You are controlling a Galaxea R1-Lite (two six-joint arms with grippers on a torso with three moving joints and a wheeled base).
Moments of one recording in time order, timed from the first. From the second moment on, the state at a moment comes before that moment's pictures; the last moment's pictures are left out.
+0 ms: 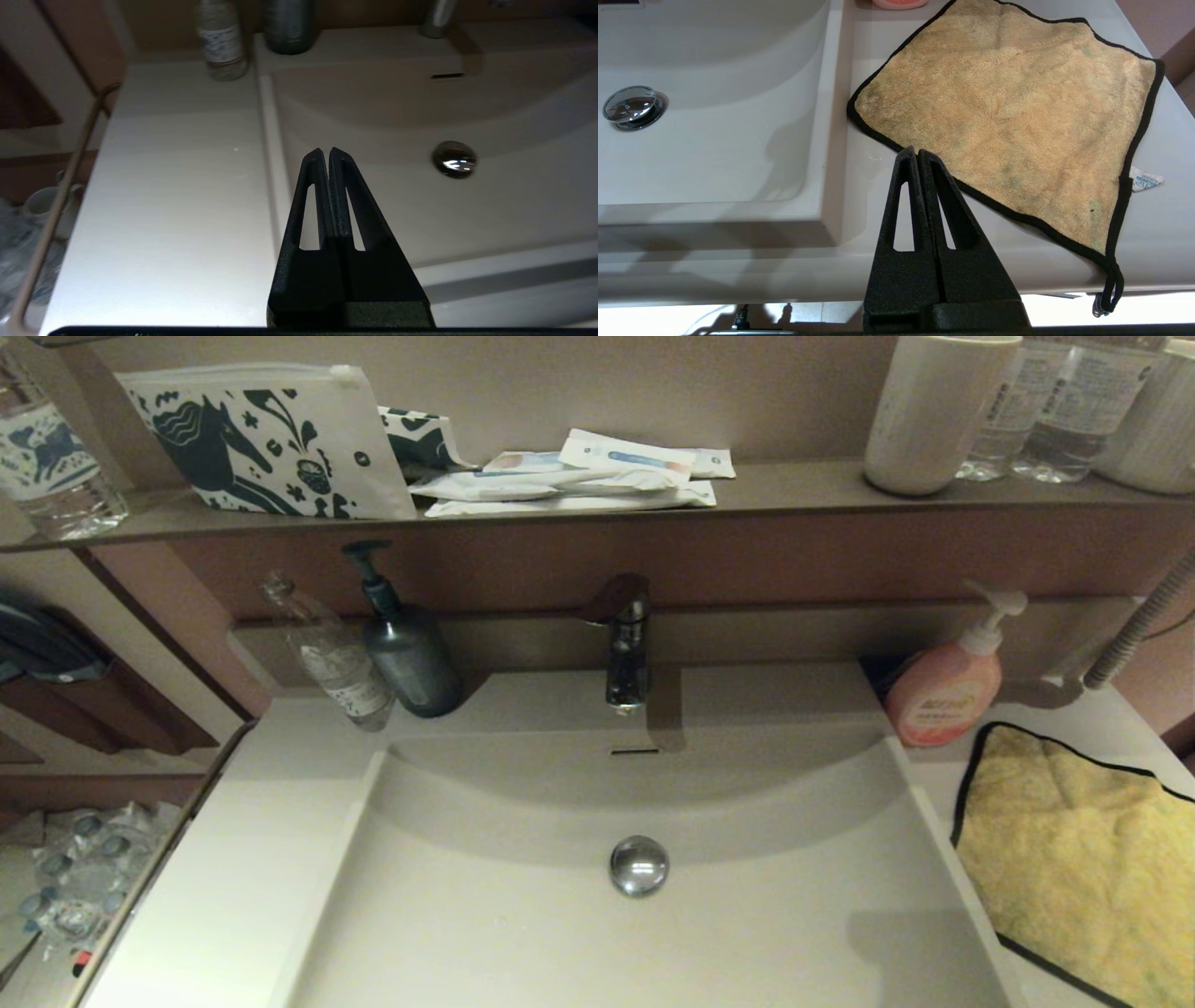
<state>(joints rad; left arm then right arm) 0.00 0.06 -0.11 -0.01 -0.14 0.01 0.00 0.00 -0.01 0.03 0.00 -0.01</state>
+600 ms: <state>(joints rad) -0.02 0.67 -0.21 -0.42 -0.30 -0.08 0.00 0.00 -0.01 0.03 0.00 -0.01</state>
